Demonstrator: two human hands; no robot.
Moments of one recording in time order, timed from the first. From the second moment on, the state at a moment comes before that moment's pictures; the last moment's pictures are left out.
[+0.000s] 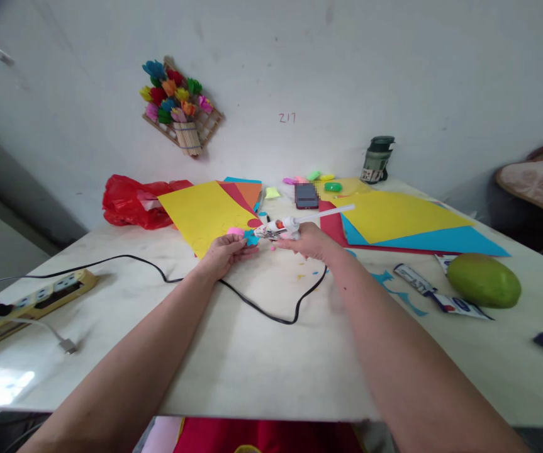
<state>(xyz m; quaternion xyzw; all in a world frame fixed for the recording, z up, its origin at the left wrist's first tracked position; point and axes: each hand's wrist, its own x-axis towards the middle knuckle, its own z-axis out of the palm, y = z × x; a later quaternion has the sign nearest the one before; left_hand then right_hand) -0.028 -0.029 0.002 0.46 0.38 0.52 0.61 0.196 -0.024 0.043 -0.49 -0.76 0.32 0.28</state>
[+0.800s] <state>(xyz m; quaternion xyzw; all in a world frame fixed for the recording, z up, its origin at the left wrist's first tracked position) -0.028 -0.028 0.002 0.44 0.38 0.54 0.61 0.199 -0.023 0.043 -0.48 -0.77 0.33 0.27</state>
